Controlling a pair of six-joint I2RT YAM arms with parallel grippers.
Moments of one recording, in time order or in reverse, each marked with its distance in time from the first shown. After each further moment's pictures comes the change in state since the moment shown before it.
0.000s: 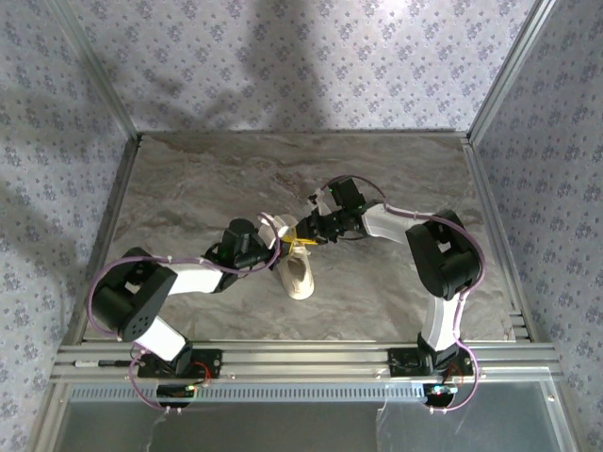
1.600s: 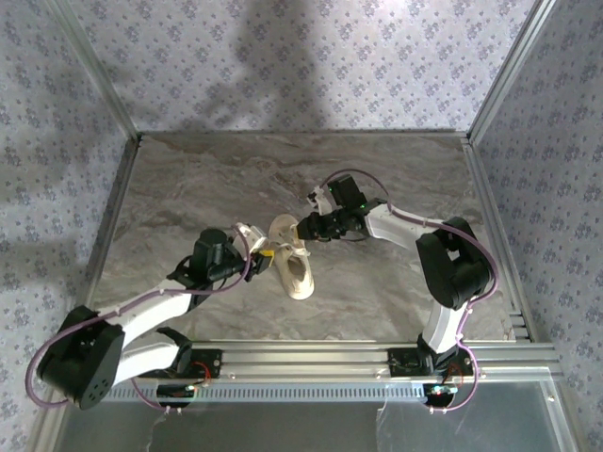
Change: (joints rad) left arm 0.088 -0.410 -0.129 -0.325 -0.003 0.134; right arm 0.022 -0.087 0.004 -0.090 0.145 -0.145
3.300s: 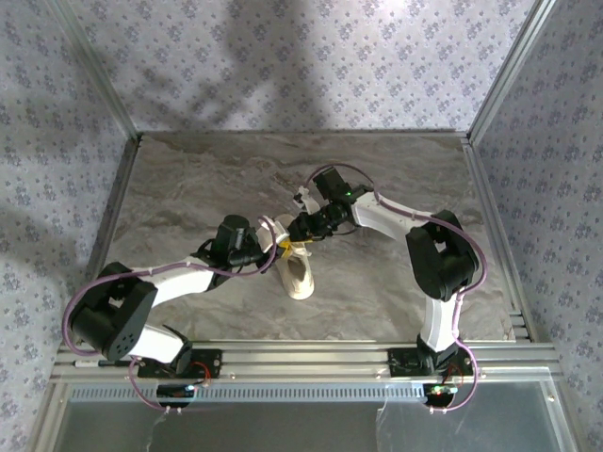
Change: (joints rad) left arm -0.053 0.280 0.159 0.053 0.058 0.106; right arm 0.046 0.100 0.204 -0.278 -0.026 -0.147
